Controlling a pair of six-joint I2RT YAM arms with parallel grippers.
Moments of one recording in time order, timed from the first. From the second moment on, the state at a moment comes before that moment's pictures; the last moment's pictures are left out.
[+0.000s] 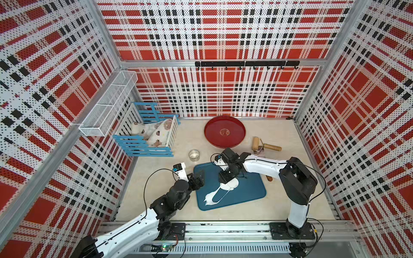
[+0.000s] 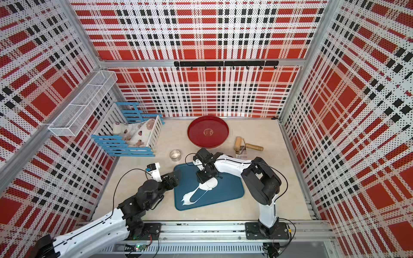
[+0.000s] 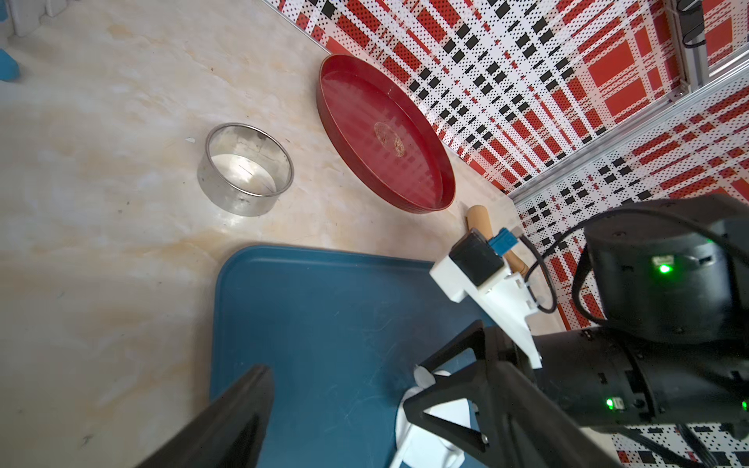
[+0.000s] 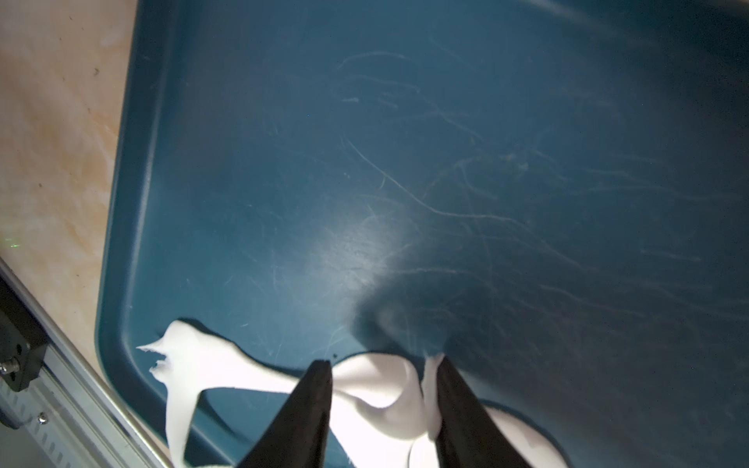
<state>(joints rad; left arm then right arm) -0.79 0.66 0.21 0.10 -0.37 -0.88 0.81 1.87 1.23 -0.58 -0.25 0.19</state>
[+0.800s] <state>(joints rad) -0.79 0.66 0.20 0.11 -0.37 -0.88 0.81 1.87 1.20 -0.58 -0.27 0.19</state>
